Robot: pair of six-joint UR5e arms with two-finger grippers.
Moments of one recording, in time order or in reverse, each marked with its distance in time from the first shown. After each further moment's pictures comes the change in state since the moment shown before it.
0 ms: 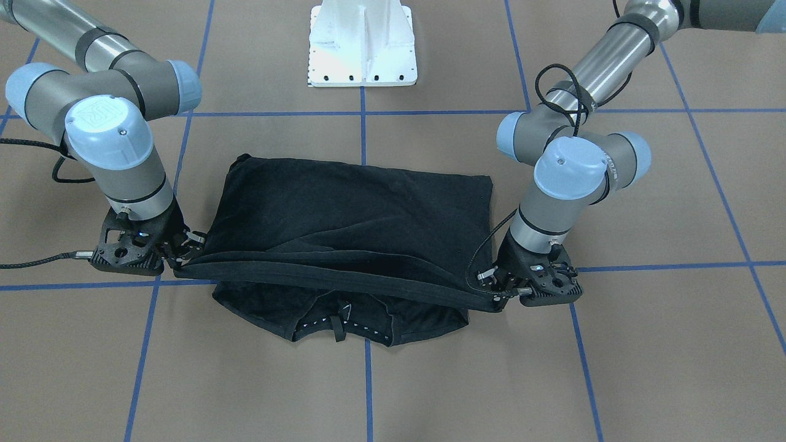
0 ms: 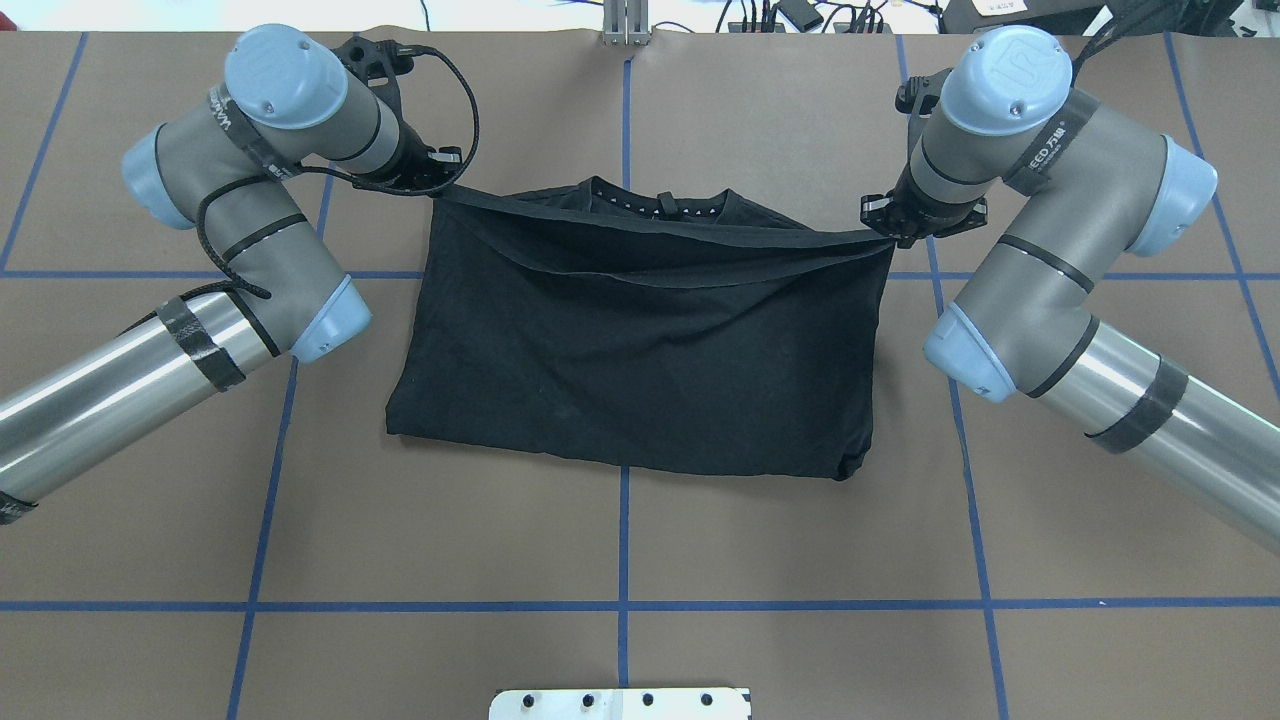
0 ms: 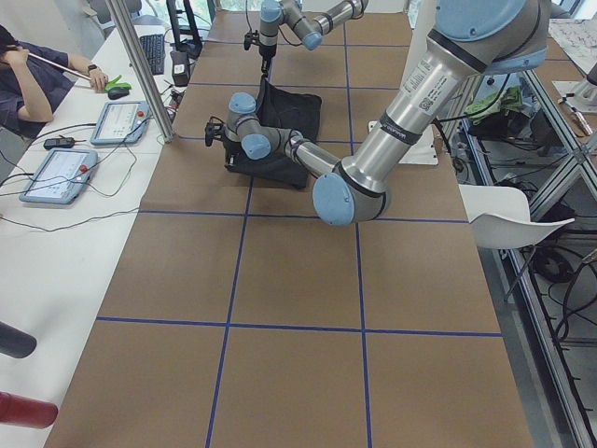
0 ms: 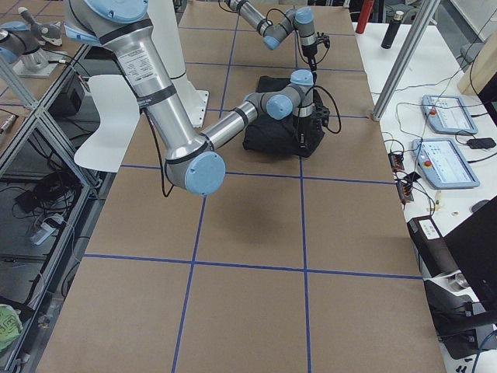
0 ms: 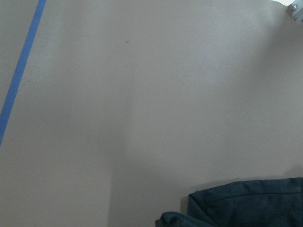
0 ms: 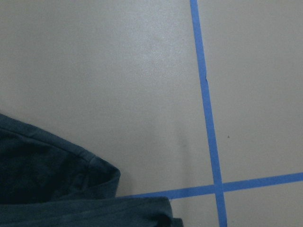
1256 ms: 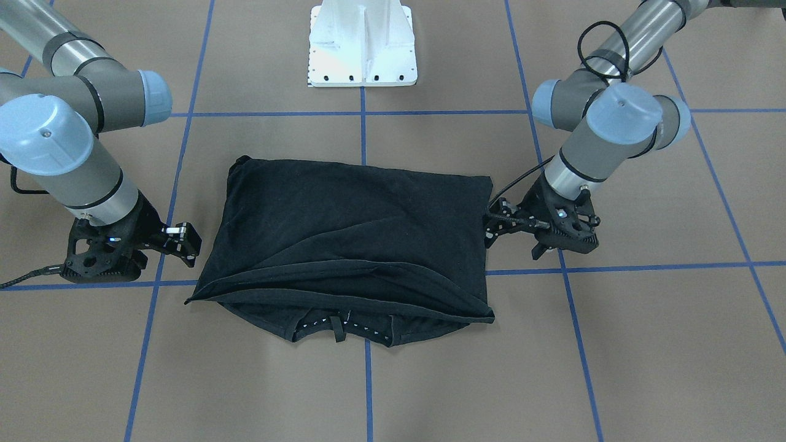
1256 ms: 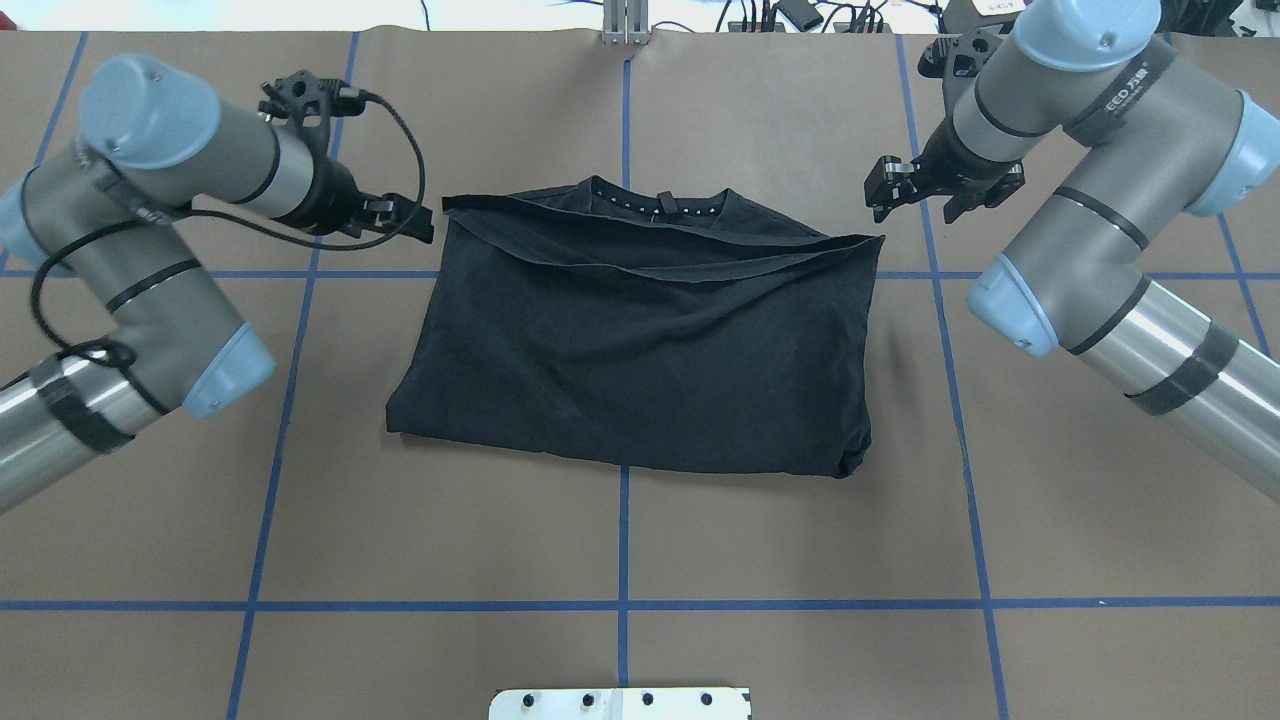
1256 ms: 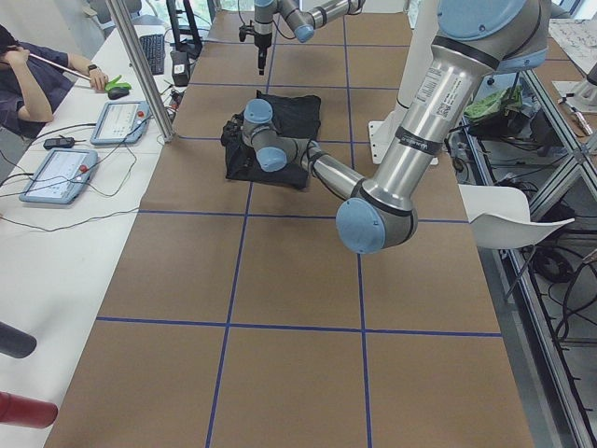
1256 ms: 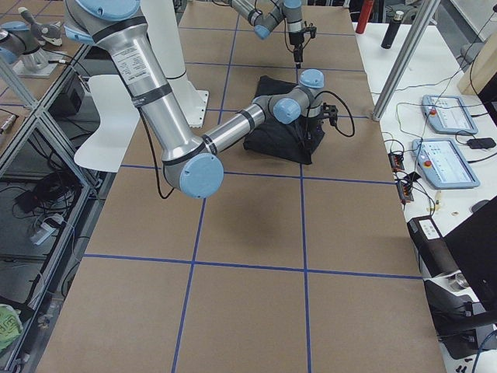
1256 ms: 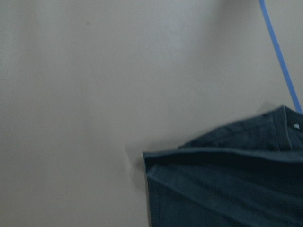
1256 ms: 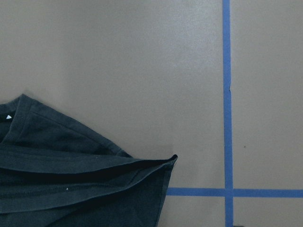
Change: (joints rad) left arm -0.009 0.251 -0.323 -0.059 -0.168 0.198; right arm 0.089 -0.029 0.041 0.060 0.190 -0.129
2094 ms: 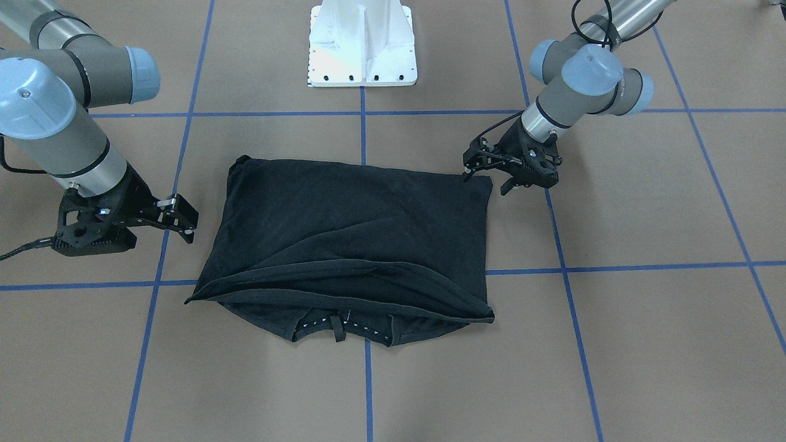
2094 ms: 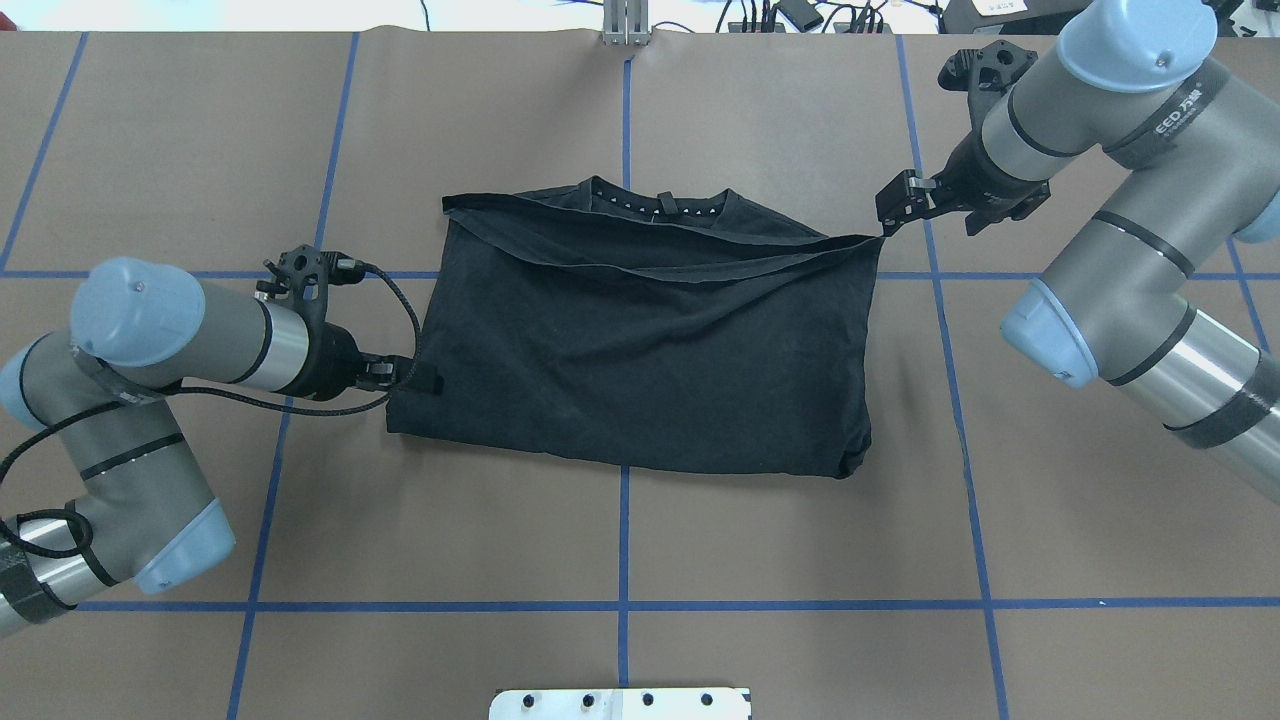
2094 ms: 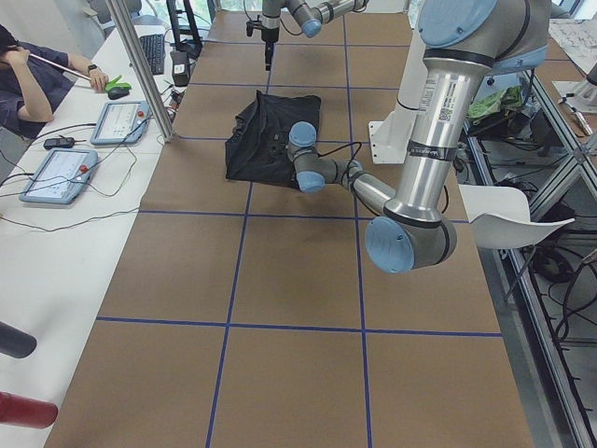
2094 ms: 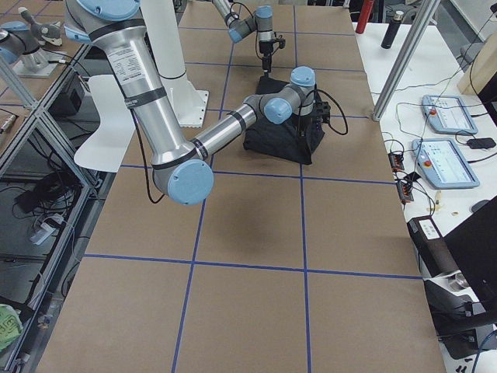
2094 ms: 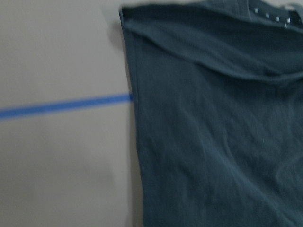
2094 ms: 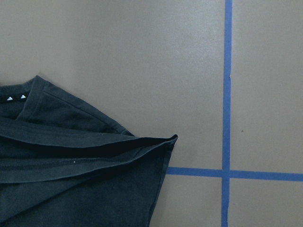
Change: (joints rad) left arm 0.224 0.185 -0.095 -0.188 0.070 -0.207; right arm -0.005 -0.058 0.086 0.003 0.004 -0.007
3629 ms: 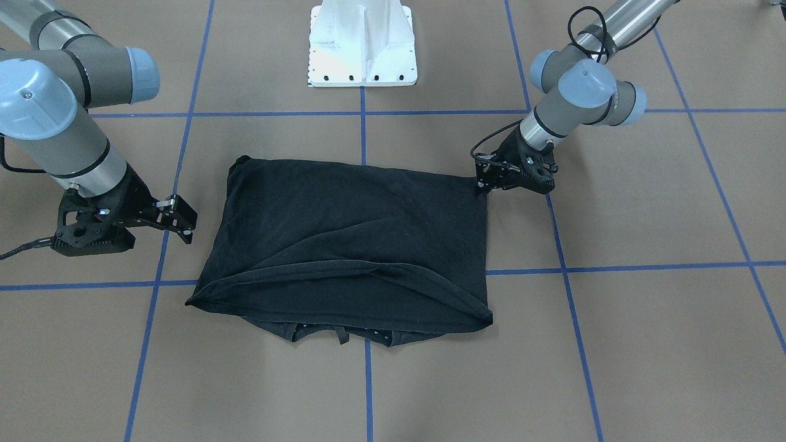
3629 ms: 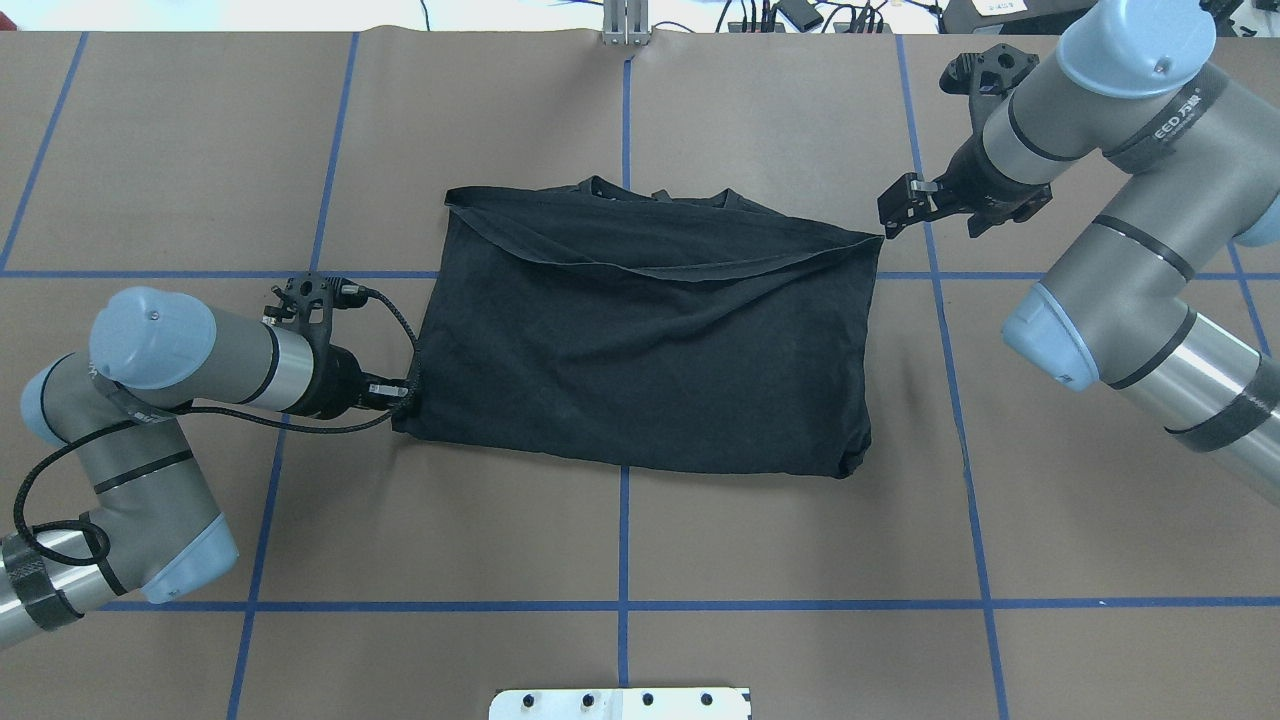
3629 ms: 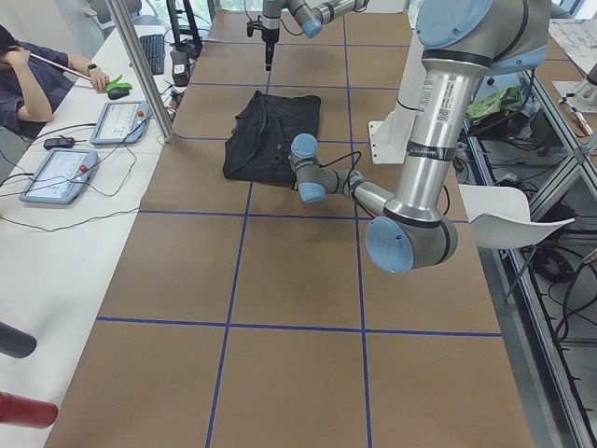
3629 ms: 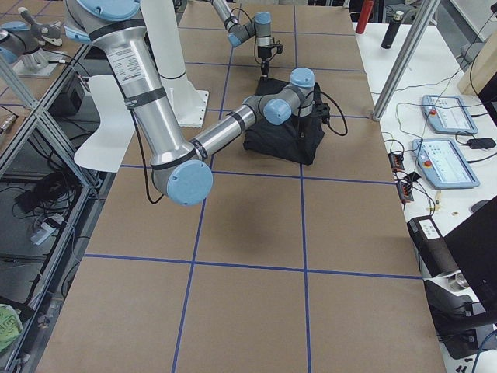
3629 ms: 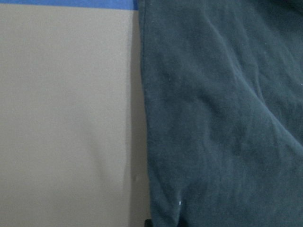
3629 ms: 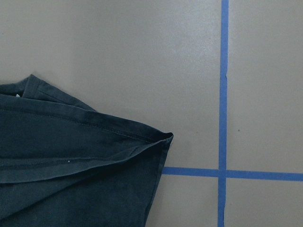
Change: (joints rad) left arm 0.014 0.003 0.066 -0.085 -0.003 -0.013; right arm -0.003 -0.006 0.001 0.002 -0.009 0.000
